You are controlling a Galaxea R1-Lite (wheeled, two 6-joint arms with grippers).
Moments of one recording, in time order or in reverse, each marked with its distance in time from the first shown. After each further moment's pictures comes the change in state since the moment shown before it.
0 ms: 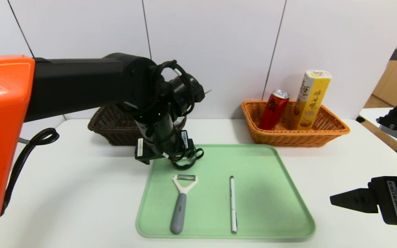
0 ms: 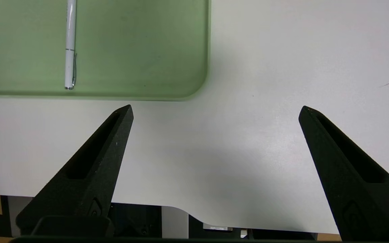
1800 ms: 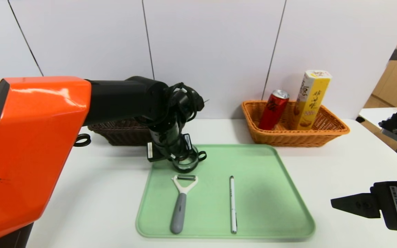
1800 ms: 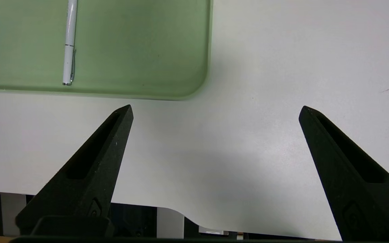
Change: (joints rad) left arm 0.051 0.119 0.000 -0.133 -0.019 0.004; right arm -0.001 -0.026 0.046 -0.044 0.003 -0.029
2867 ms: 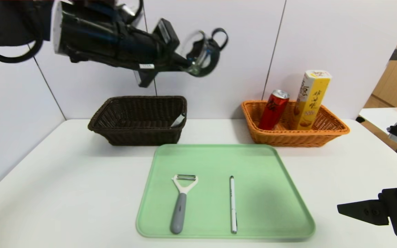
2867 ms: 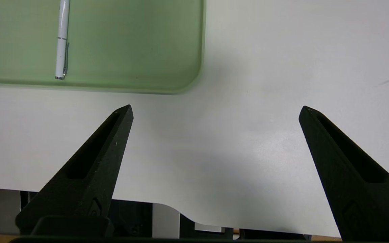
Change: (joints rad) left arm 0.104 -0.392 0.000 -0.446 -0.493 -0.019; right arm -0.004 -0.032 0.034 0.000 0.000 -0.006
